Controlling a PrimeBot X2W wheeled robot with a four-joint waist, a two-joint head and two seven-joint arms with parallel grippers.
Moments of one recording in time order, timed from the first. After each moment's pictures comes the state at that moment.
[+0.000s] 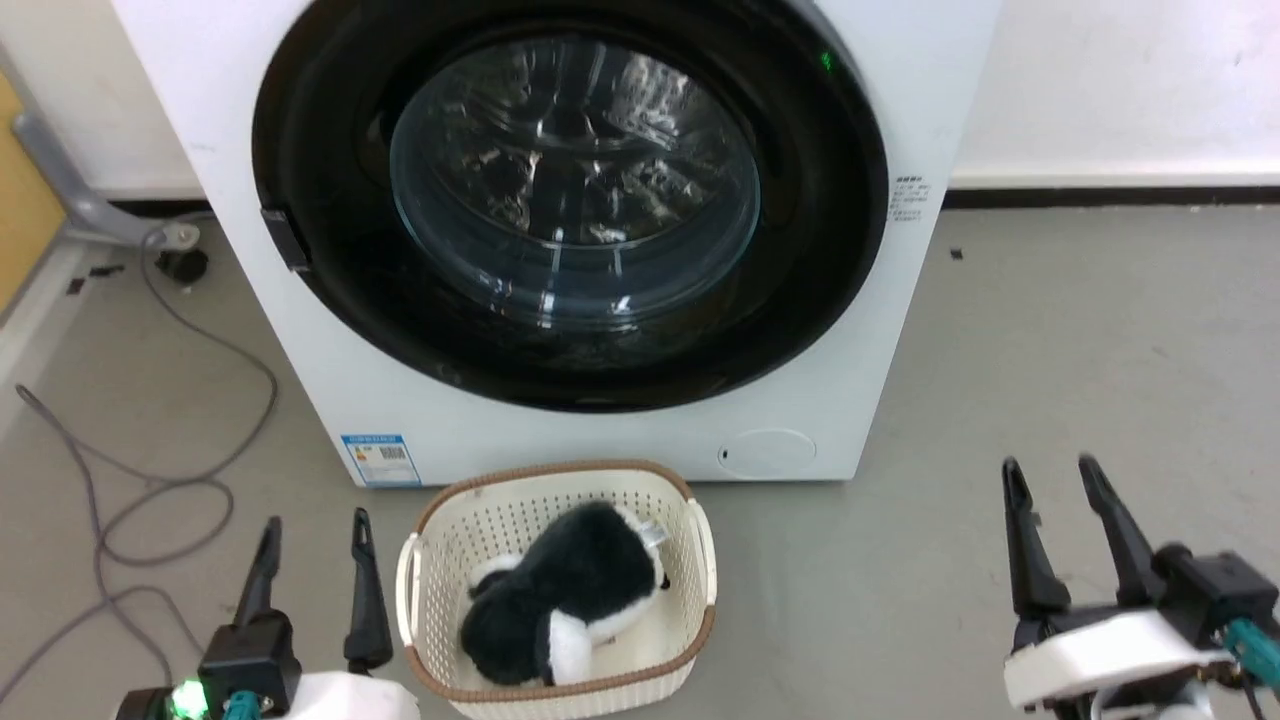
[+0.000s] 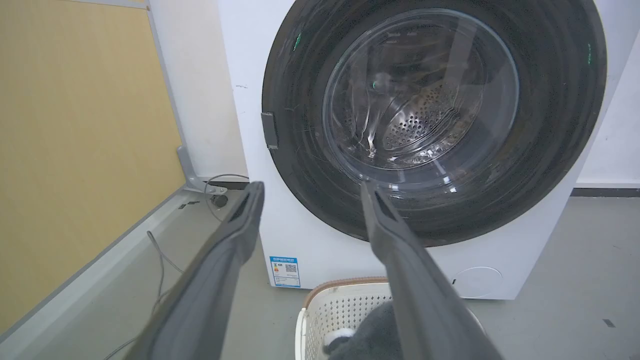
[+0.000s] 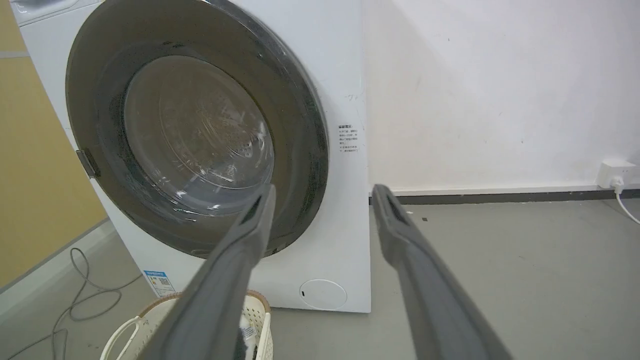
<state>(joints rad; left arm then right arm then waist) 0.04 0.05 0.06 0.08 -0.03 0.08 -0.26 -0.08 -0.05 -0.06 0.19 0.15 0.13 -0.26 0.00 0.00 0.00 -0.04</state>
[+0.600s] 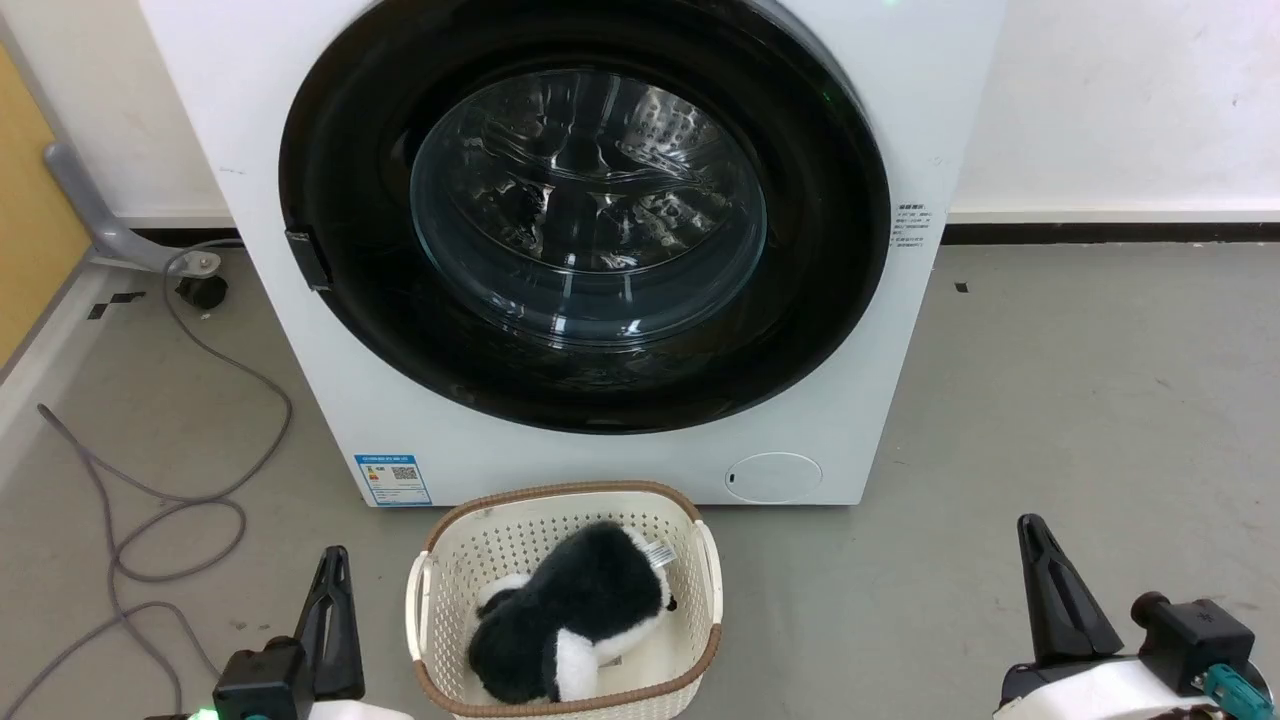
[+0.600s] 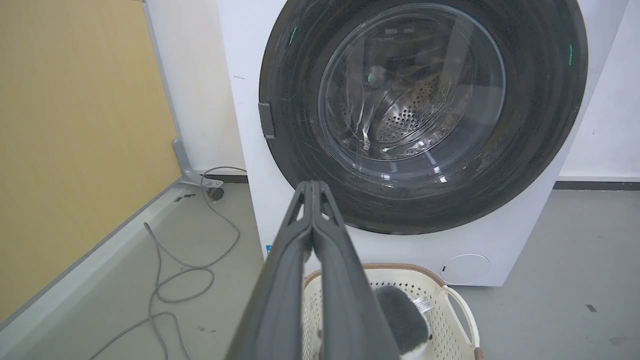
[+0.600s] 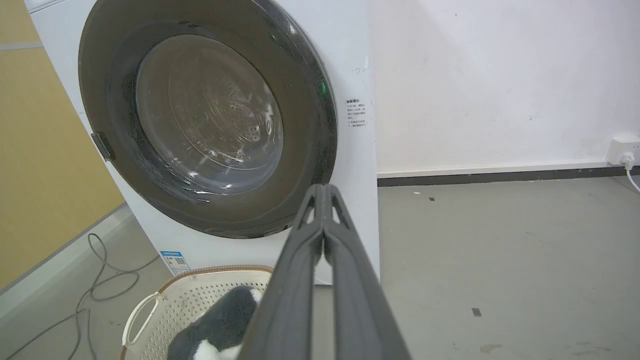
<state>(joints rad) 0.08 0.05 0.04 0.09 -0.04 0.06 -0.25 0.00 -0.05 -0.03 0.19 0.17 0.13 -0.26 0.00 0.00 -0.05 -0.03</state>
